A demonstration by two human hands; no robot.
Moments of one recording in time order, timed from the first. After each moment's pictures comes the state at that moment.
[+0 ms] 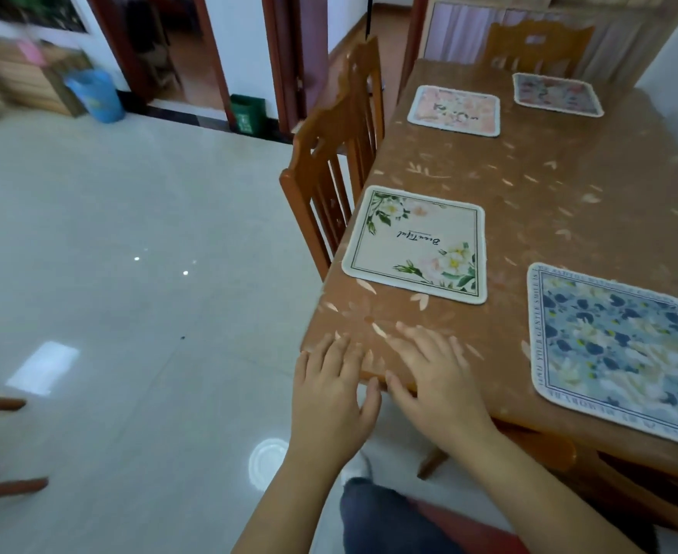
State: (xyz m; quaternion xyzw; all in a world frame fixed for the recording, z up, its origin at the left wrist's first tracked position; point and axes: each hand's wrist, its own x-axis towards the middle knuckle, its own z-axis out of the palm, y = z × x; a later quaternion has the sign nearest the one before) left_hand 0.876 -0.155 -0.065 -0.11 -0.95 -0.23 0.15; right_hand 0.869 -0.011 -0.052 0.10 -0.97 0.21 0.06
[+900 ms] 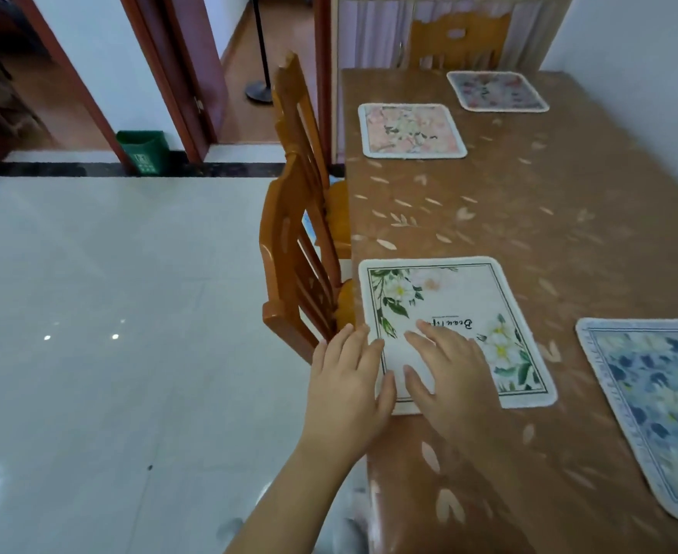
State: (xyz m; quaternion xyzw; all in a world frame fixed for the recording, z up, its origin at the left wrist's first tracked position) left_hand 0.563 -0.200 -0.056 -0.28 -0.92 -0.25 0.08; right_hand 0.608 -0.065 -0.047 -0.10 -0.97 0.19 0.09
